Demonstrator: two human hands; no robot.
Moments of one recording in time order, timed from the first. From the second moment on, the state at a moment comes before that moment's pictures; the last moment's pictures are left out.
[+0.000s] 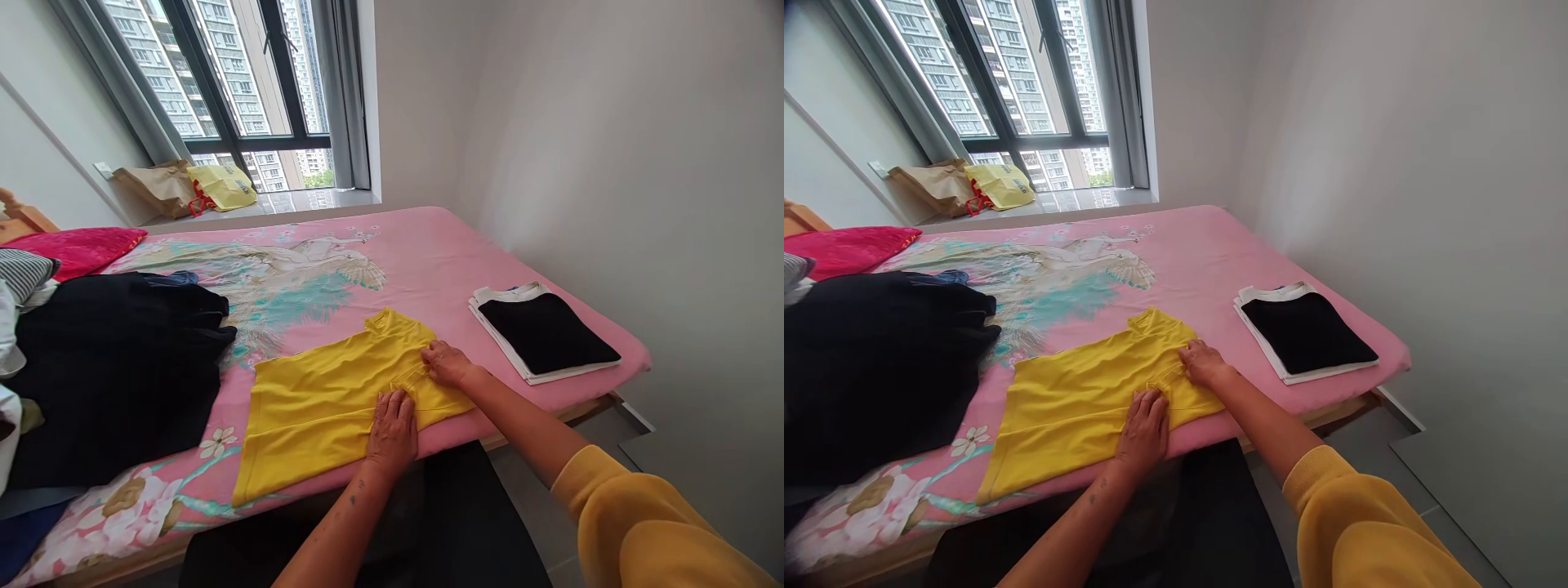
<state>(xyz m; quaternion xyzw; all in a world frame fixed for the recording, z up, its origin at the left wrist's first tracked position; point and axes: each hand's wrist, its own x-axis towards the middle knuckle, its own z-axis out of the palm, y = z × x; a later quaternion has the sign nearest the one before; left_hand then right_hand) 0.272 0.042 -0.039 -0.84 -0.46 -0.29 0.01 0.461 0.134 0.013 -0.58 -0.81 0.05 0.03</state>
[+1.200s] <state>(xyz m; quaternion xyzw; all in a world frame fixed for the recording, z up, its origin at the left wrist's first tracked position) 0.271 0.044 -0.044 -0.84 -0.45 -0.29 0.03 0.520 0.014 -0.025 -0.69 -0.59 0.24 0.34</state>
